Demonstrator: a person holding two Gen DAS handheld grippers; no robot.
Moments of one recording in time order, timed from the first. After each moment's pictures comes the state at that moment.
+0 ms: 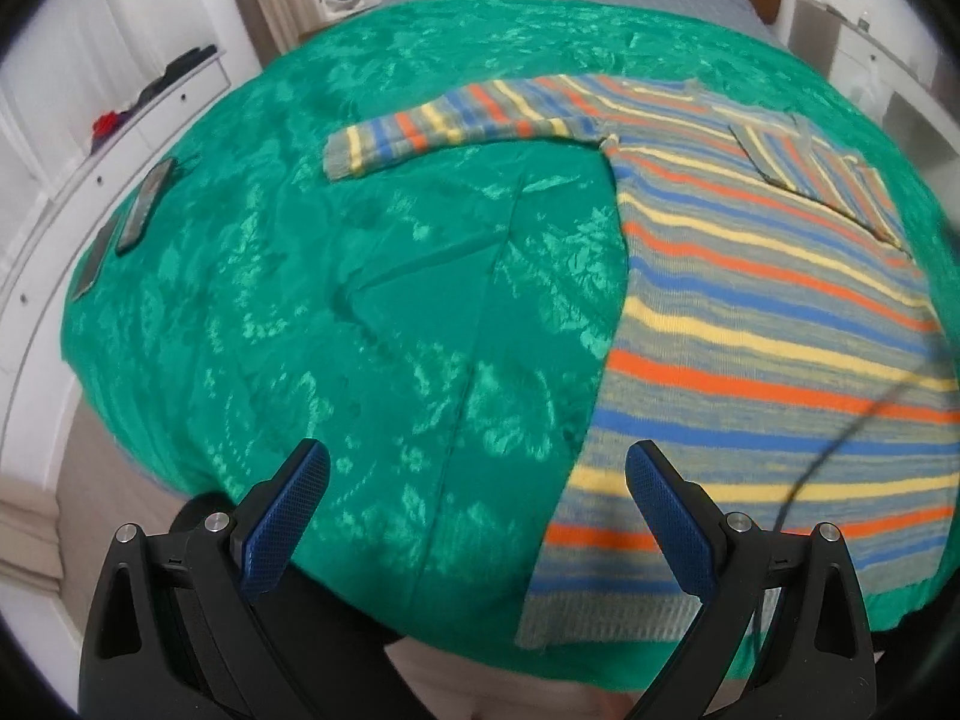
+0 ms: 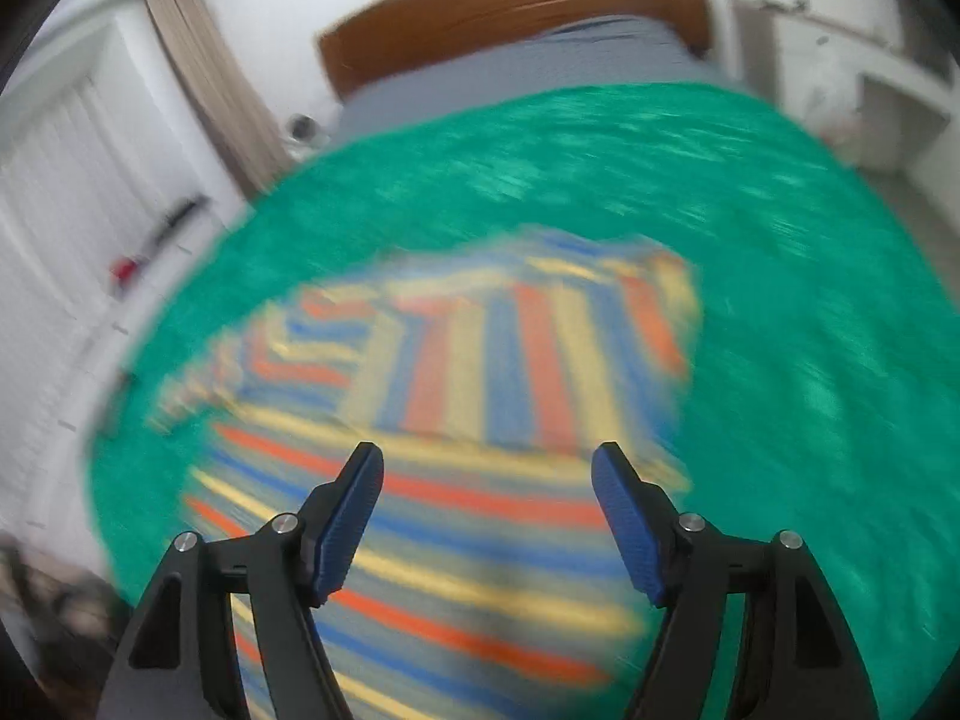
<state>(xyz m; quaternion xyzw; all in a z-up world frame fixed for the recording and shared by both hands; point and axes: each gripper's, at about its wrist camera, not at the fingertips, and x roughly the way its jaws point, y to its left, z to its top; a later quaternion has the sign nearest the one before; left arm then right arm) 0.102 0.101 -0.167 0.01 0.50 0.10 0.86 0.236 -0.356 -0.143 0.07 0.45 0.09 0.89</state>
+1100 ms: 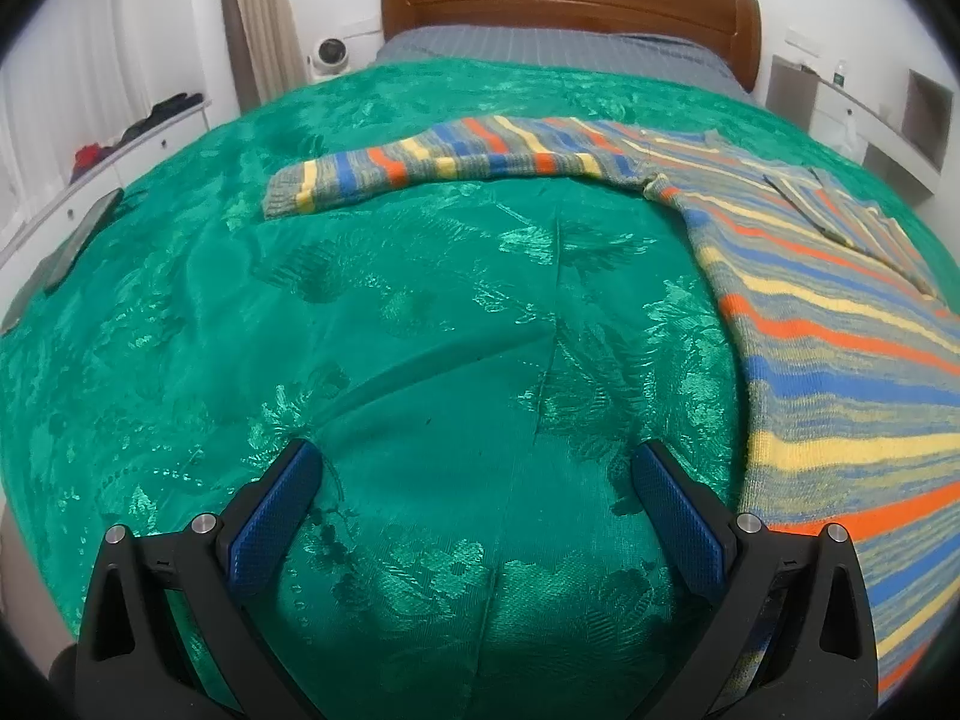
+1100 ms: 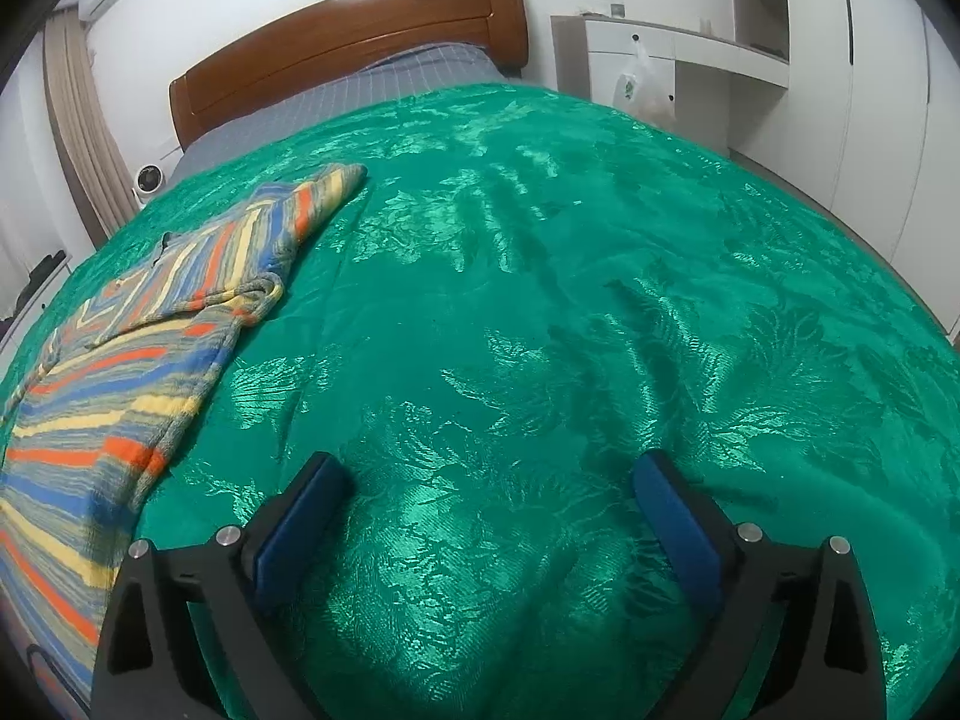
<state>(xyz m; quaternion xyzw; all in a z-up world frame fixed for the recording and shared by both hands) 0.158 0.134 -0.238 0.00 0.39 0.06 0.92 0.163 -0.478 -0.237 0.08 0.40 -0.09 0.91</state>
